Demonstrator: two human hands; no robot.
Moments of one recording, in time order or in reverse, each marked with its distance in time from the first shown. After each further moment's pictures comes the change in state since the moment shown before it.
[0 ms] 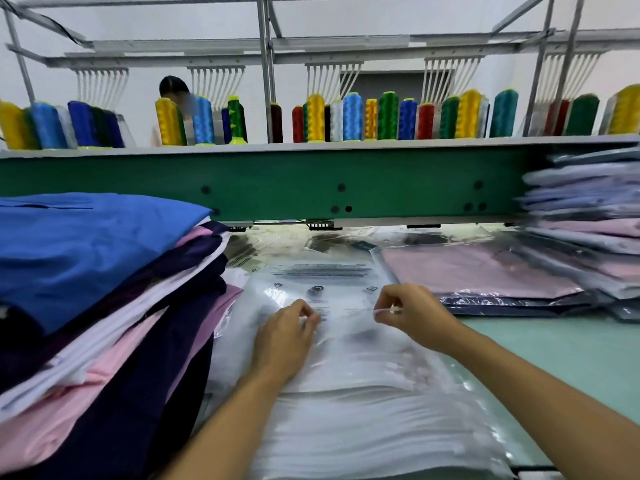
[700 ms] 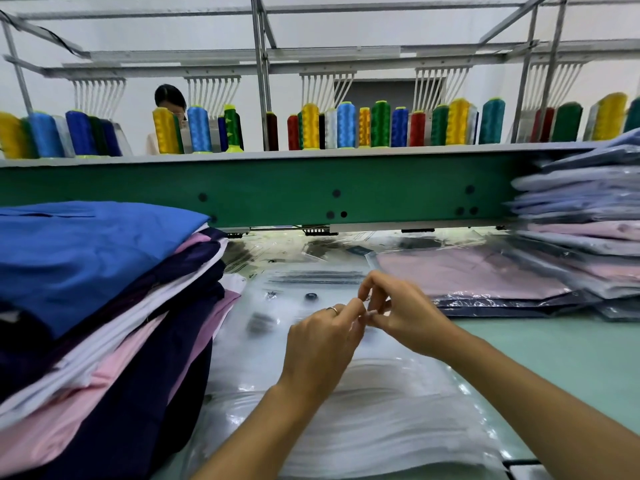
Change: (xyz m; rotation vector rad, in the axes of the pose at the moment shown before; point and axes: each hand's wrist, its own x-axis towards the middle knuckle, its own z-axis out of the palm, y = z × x) left_hand -0.034 0.077 -0.006 0.260 0.186 0.471; right_hand -0.017 -0.039 -0.012 0.135 0.052 -0.181
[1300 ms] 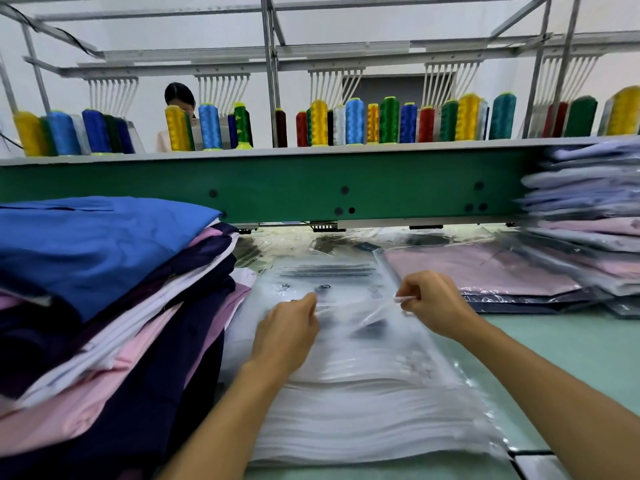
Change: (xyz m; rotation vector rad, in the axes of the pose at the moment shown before) left_hand -0.003 -0.053 -0.018 0.018 -0.259 -0.343; right_hand 0.006 0.039 -0.014 -0.254 0.087 0.301
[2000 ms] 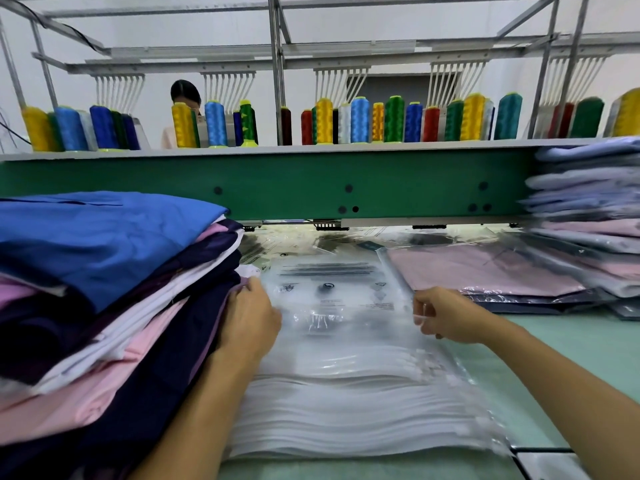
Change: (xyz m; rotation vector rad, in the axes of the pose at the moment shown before) left_hand 0.006 -0.041 -0.027 0.273 0.058 -0.205; right_hand -0.004 0.024 -0.008 -0.127 -0.351 0.041
